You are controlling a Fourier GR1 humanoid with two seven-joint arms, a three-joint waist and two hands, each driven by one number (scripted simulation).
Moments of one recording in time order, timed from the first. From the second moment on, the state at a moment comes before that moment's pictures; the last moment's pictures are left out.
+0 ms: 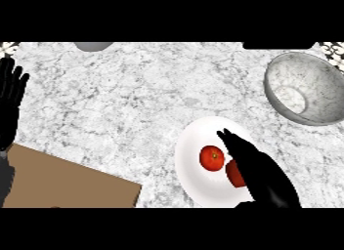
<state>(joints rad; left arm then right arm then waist) -0.22 0.40 0.14 -1.48 0.25 0.09 -0.06 -0.09 -0.28 0.52 -1.96 0.57 0.30 0.78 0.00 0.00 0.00</state>
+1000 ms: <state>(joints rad) -0.24 0.35 0.20 -1.47 0.19 0.03 -0.04 -0.08 -0.16 0.46 -1.68 0.73 0.26 0.51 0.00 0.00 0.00</state>
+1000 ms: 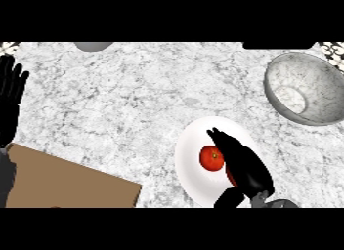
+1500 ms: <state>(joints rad) -0.24 0.31 0.20 -1.51 0.15 0.04 -0.01 -0.11 -0.08 0.43 -1.51 0.80 0.22 0.46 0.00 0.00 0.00</state>
